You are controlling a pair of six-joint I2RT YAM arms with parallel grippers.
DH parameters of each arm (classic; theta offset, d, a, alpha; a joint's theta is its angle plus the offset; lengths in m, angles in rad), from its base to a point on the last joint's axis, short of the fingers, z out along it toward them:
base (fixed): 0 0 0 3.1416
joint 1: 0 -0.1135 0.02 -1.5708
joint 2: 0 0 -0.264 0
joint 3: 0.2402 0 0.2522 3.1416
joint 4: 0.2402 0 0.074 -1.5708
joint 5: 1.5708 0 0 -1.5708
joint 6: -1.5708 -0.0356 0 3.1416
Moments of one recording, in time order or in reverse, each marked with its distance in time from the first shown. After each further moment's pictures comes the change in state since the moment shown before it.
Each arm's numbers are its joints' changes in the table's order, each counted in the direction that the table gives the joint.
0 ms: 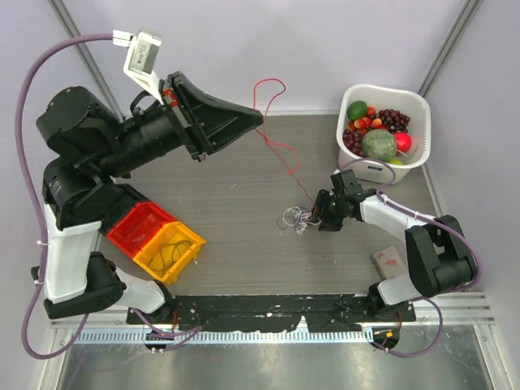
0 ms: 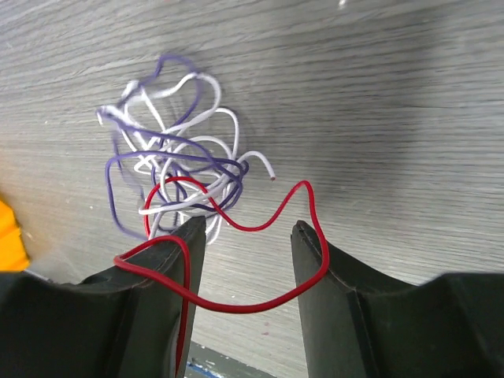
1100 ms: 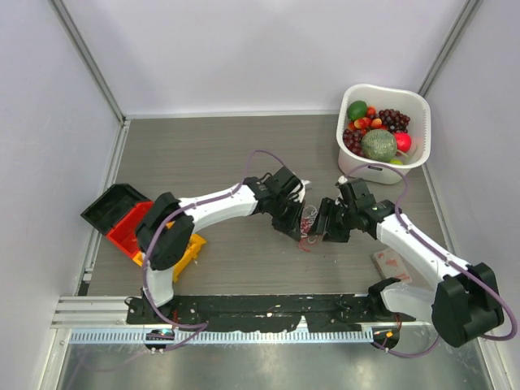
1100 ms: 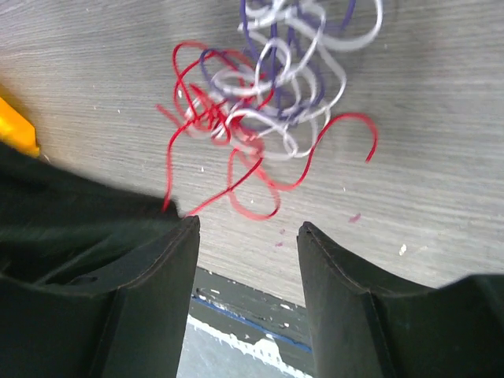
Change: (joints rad) left arm -0.002 -0.492 -0.963 -0.138 0.081 0.007; right arm -0.053 0.352 -0.050 0.245 -0.024 -0.005
